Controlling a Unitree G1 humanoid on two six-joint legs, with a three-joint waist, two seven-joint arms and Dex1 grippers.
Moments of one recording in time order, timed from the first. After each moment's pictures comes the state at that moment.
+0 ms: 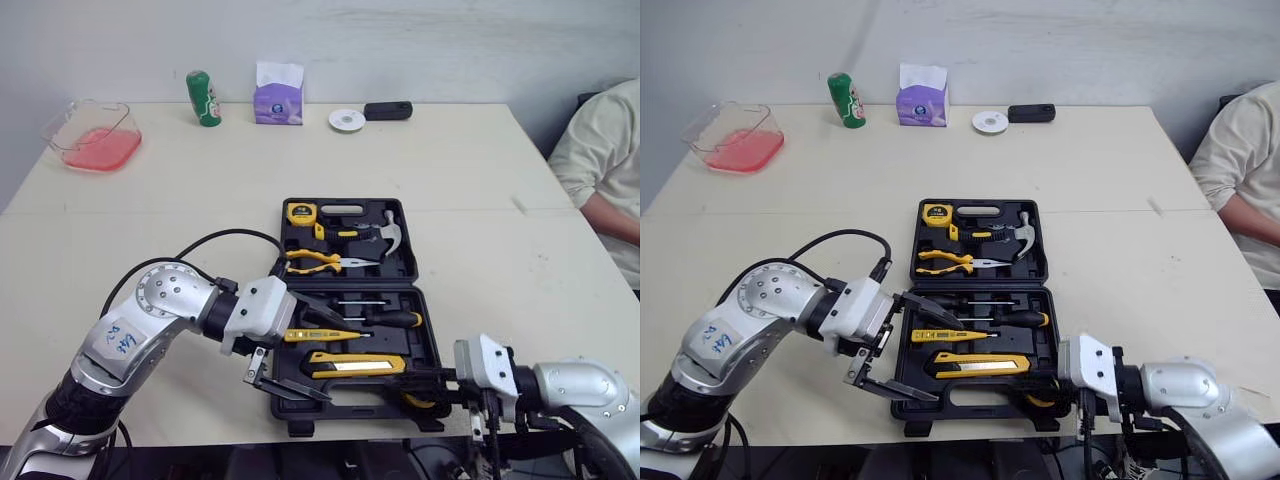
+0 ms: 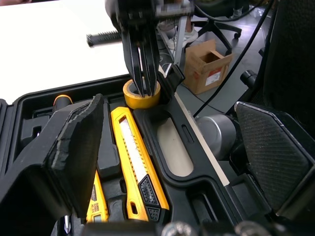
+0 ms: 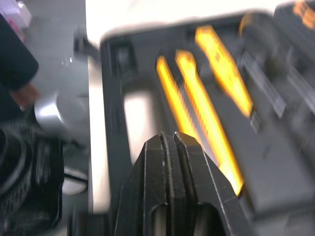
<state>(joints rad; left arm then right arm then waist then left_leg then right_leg) -0.42 0.76 -0.20 -0.53 -0.57 0.50 -1.21 0.25 -0.85 -0.05 -0.58 0.43 0.26 1.12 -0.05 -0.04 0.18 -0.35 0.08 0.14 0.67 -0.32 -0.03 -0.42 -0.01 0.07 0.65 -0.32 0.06</state>
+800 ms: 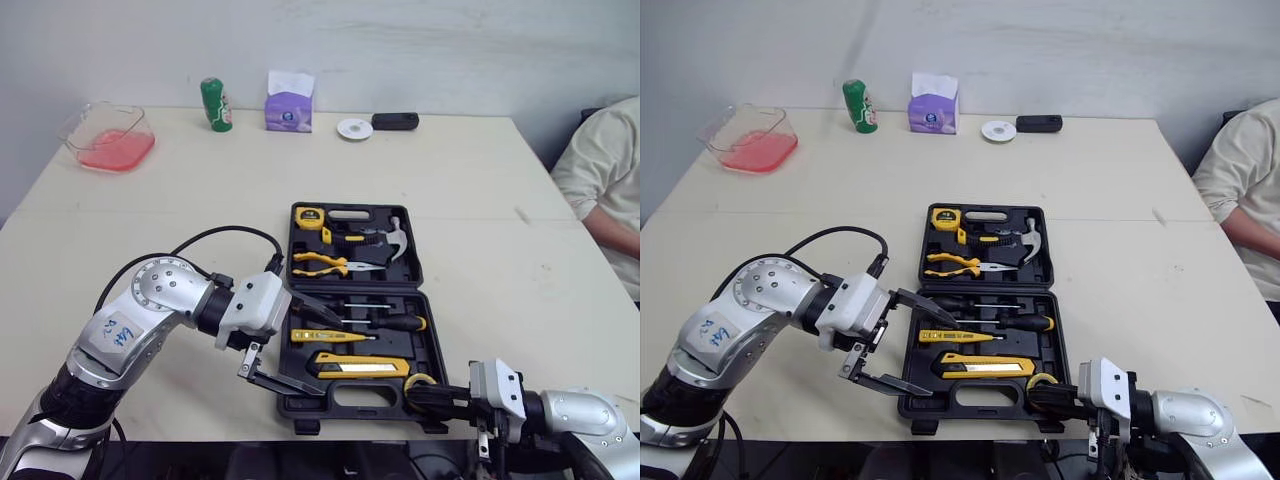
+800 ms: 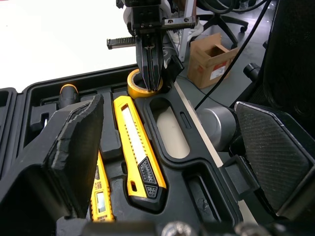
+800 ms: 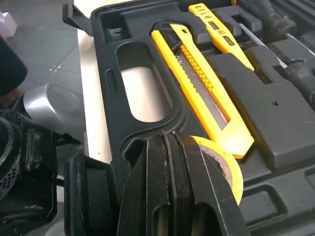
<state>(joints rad) -0.44 0.78 -0.20 -0.49 -0.57 0.49 -1.24 0.37 -0.78 -0.03 -0.38 0.41 0.00 1.11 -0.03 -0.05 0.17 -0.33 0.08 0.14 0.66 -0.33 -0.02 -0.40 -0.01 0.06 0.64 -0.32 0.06</state>
